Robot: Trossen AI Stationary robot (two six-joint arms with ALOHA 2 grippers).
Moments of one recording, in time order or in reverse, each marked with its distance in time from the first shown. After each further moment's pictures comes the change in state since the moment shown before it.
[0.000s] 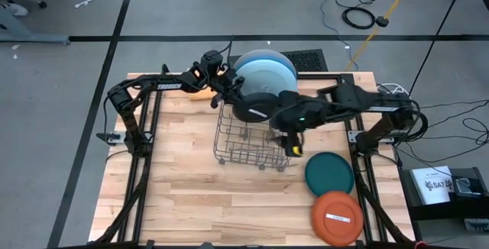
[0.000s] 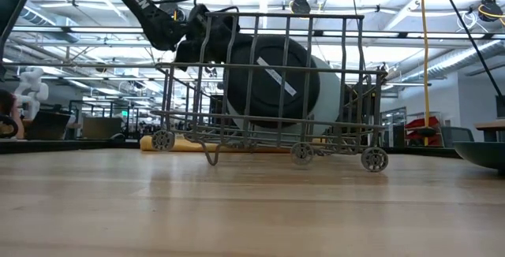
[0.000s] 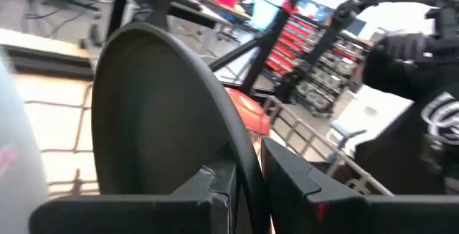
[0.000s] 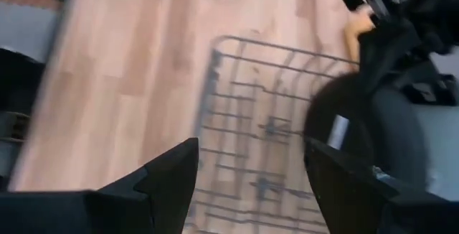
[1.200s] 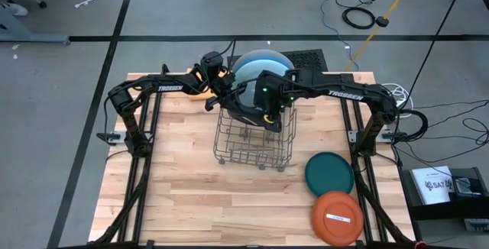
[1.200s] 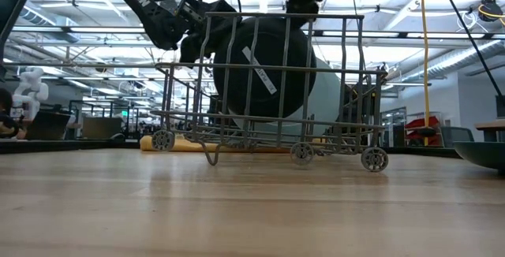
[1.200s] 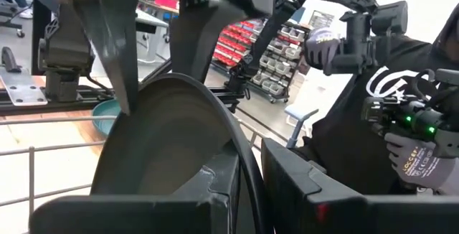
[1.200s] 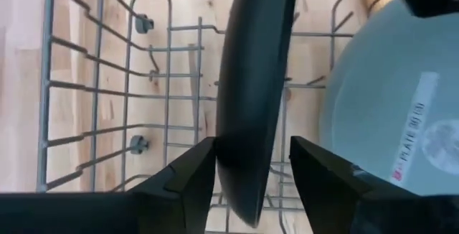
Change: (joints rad) left arm -0.031 0.000 0.000 0.108 0.178 -0.001; right arm -0.340 0.133 -0.175 0.085 -0.216 -0.113
